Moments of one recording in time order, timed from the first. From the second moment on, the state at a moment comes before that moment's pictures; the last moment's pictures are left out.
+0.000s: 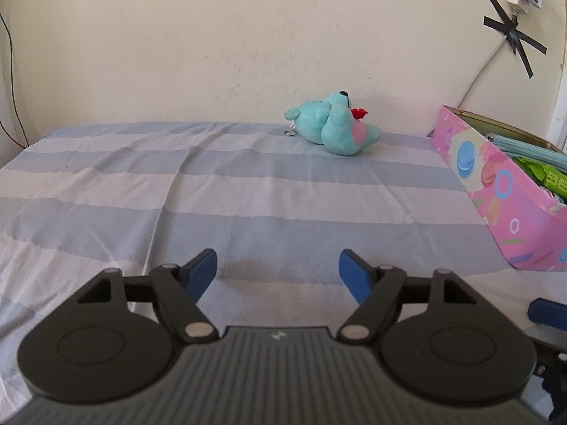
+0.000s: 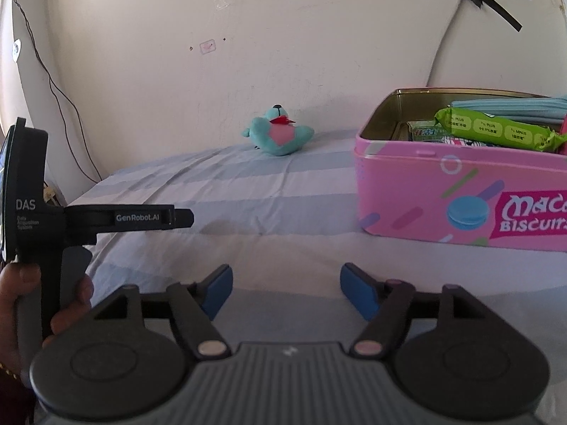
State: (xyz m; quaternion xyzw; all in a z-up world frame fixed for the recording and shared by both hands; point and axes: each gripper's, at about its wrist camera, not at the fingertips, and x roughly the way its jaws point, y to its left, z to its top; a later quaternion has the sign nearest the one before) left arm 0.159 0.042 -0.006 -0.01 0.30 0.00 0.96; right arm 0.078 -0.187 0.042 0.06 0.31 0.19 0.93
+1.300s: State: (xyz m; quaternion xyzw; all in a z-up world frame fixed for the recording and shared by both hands) left arm 0.168 0.084 -0.002 -0.06 0.32 0.04 0.94; right arm 0.301 -0.061 0.050 0.00 0.31 0.12 0.94
